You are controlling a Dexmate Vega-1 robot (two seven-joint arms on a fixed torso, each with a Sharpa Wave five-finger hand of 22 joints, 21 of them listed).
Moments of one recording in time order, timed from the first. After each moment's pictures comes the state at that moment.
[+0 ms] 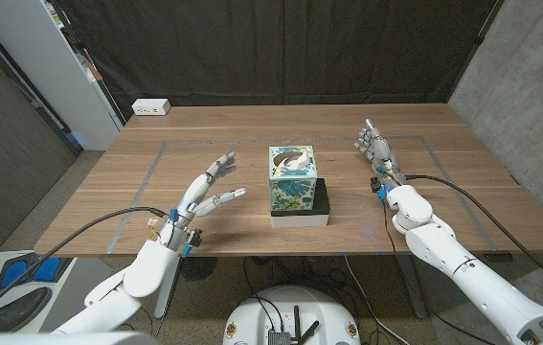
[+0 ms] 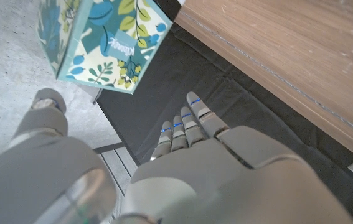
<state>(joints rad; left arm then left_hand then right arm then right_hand) 1.34 0.70 0.27 -1.64 0.13 -0.74 0.32 0.47 -0.18 0.39 -0.17 0.18 0.00 0.12 0.18 0.19 0.03 0.10 0.19 0.23 0.10 0.05 0.18 0.19 0.26 0.01 0.19 0.18 -0.99 -0.54 -0.37 -1.50 0.49 0.31 -0.20 0.25 0.00 0.17 -0.12 0.18 0.10 0.13 0.20 0.19 0.13 0.09 0.20 0.21 0.07 0.05 0.21 0.44 0.28 0.04 0.19 0.17</state>
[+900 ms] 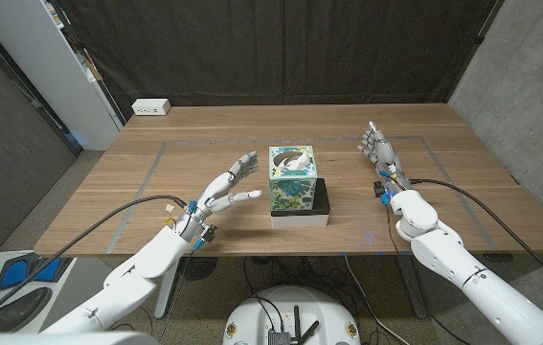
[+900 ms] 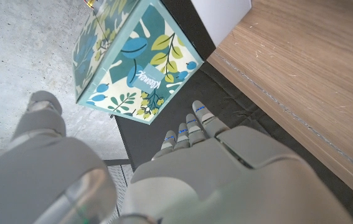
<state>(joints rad) 1.20 0.68 0.38 -1.55 -0.05 -0.79 0.07 0.46 -0.18 0.35 -0.17 0.18 -0.11 0.12 0.19 0.19 -0.08 0.12 0.20 0.23 0.02 0.07 0.18 0.19 0.15 0.04 0.18 0.17 -1.06 -0.57 -0.35 -1.59 0.48 0.29 -0.24 0.25 0.00 0.17 -0.12 0.18 0.10 0.13 0.20 0.19 0.13 0.09 0.20 0.21 0.07 0.05 0.21 0.43 0.28 0.04 0.19 0.17</state>
